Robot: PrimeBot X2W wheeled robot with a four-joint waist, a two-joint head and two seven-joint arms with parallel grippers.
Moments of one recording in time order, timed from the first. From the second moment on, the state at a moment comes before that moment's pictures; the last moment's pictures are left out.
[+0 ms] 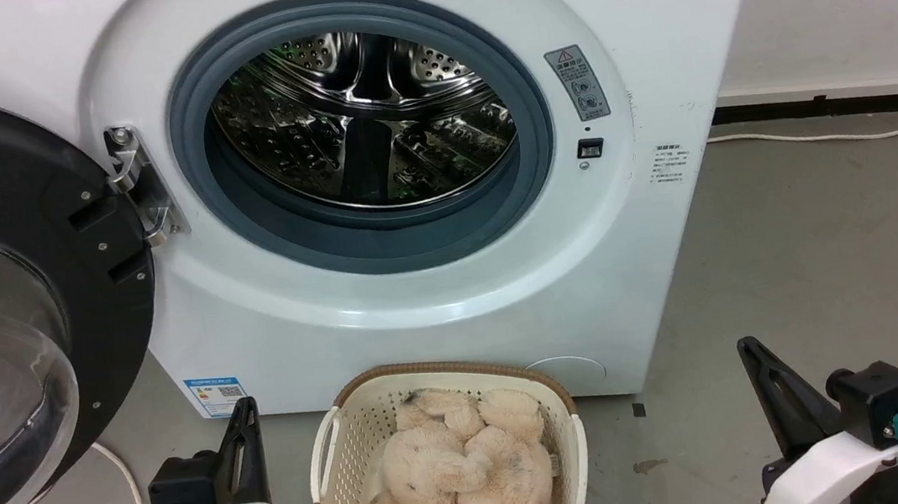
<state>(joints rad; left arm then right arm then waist) 0.01 0.05 0.00 0.00 -0.01 0.01 0.00 0.01 -0.05 0.00 0.00 0.01 0.13 0.00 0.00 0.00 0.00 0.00</state>
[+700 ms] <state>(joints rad) 0.02 0.05 -0.02 0.01 -0.05 0.01 -0.02 0.02 -0.05 0.00 0.01 0.05 0.13 -0.02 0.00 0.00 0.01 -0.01</state>
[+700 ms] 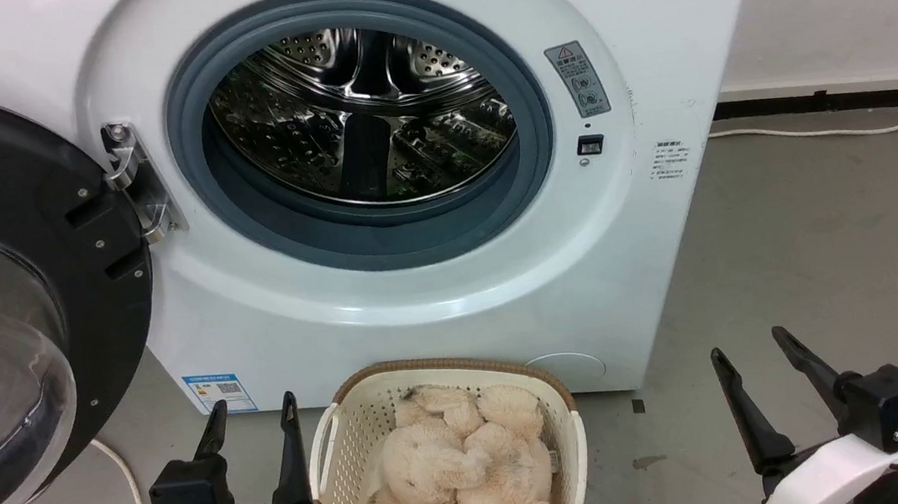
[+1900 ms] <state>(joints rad) -0.25 0.12 -0.11 0.27 -0.15 -0.04 0.06 0.01 -0.05 0.01 -0.04 0.20 0.13 -0.10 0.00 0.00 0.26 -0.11</state>
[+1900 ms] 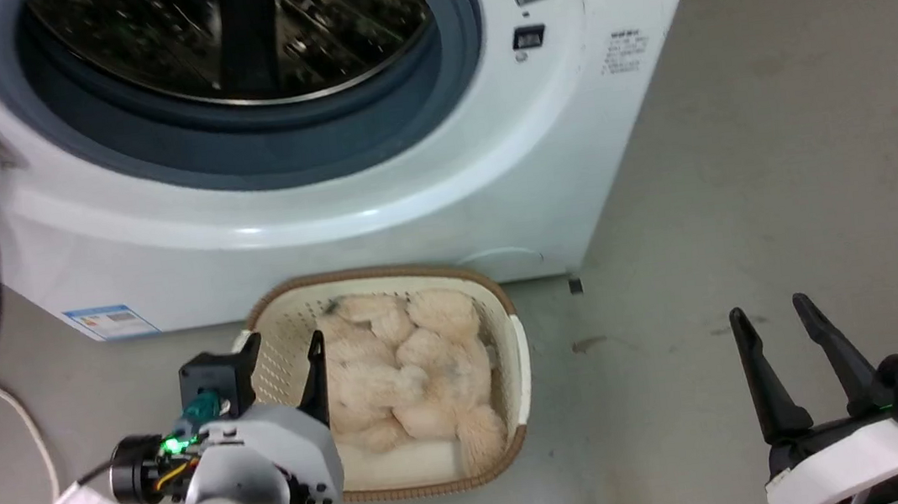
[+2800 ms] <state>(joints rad) -0.52 0.29 -0.33 0.48 -0.10 -0.05 0.34 -0.01 -0.05 0.07 -0.11 0.39 0.13 -0.16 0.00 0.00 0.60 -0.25</state>
